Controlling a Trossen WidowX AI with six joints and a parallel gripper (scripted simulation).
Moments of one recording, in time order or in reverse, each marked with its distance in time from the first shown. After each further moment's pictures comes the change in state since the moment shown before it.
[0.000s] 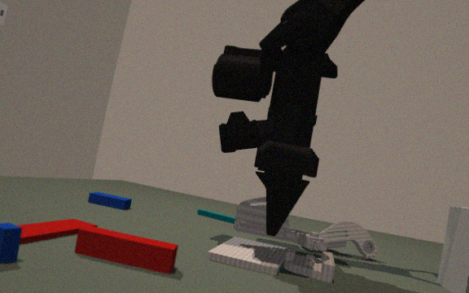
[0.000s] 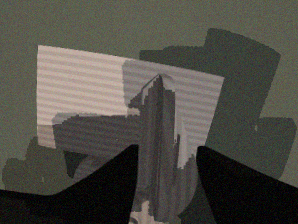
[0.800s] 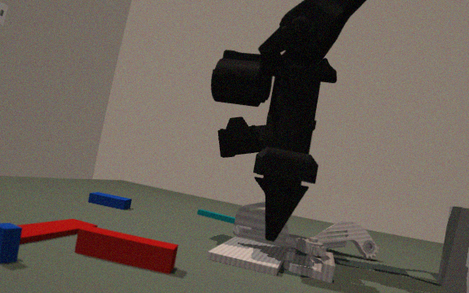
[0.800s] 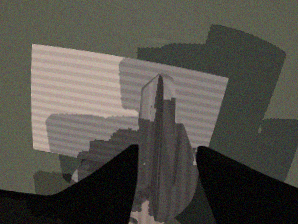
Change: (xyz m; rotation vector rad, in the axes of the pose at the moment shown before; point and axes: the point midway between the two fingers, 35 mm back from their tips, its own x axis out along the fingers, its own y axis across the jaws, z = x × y) arm 0.006 0.000 0.000 -0.002 0.000 0.000
